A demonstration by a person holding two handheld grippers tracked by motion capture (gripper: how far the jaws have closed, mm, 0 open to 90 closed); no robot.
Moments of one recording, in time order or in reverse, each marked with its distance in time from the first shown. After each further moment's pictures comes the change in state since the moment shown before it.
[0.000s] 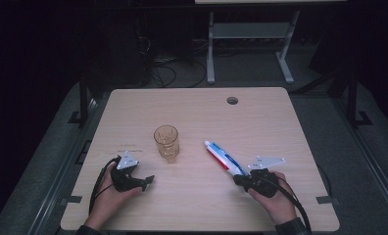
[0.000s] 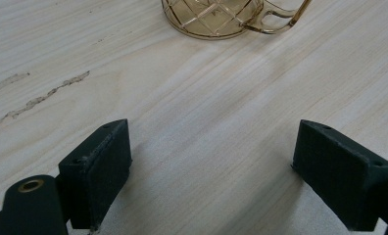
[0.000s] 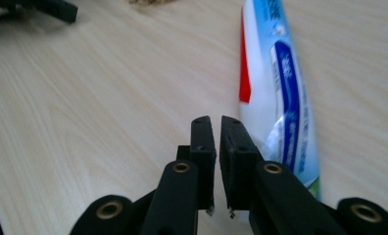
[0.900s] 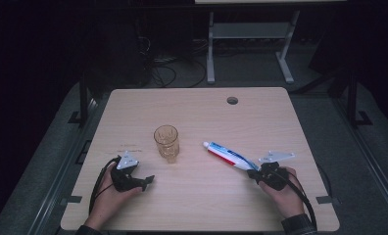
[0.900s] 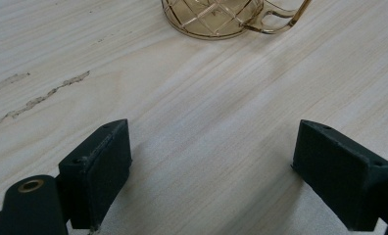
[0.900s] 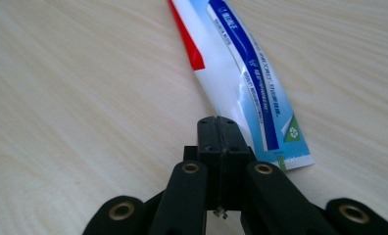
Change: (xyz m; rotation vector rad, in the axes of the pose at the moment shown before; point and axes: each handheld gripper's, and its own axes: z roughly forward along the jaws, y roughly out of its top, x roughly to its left) left arm 0.000 0.000 0.000 0.000 0.000 0.000; right arm -0.040 -0.005 -0.004 0.033 -0.131 0.050
